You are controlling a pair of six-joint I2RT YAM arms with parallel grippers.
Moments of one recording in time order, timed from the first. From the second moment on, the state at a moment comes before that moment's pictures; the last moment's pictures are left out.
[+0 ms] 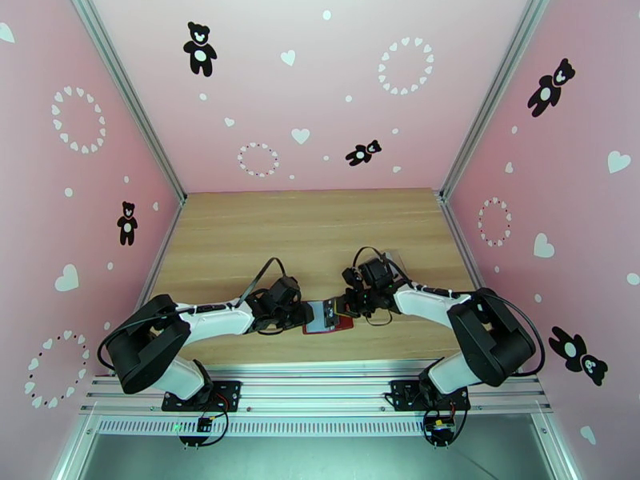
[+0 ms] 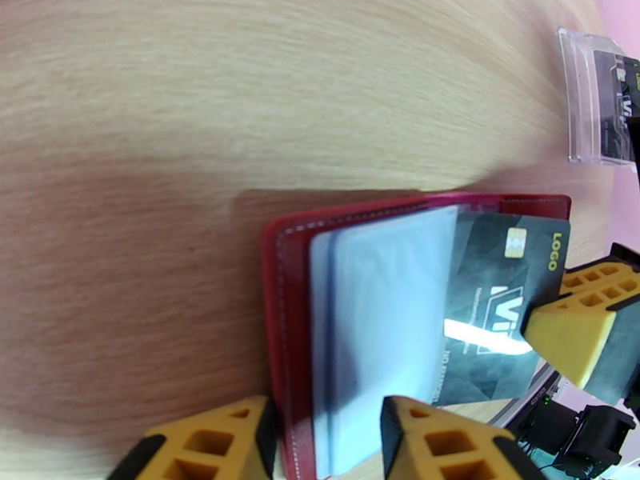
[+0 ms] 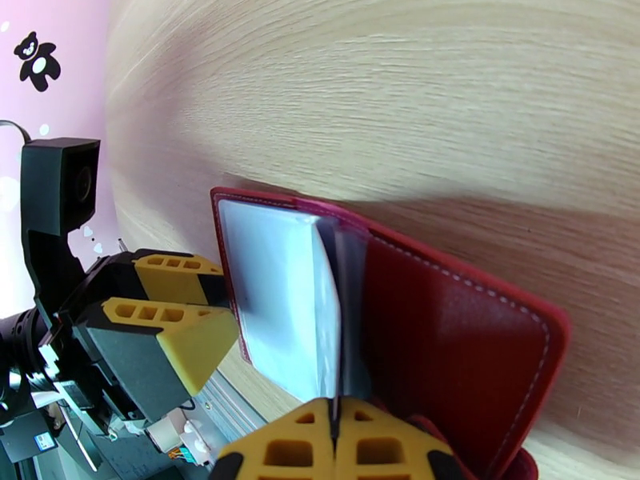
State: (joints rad) left arm -0.83 1.53 0.63 -0.07 0.20 -1.03; right arm 0.53 1.52 0.63 -0.17 -0.65 0.68
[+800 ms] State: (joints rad) left arm -0.83 1.53 0.63 -0.07 0.20 -1.03; right arm 0.53 1.50 0.57 -0.10 -0.64 0.74
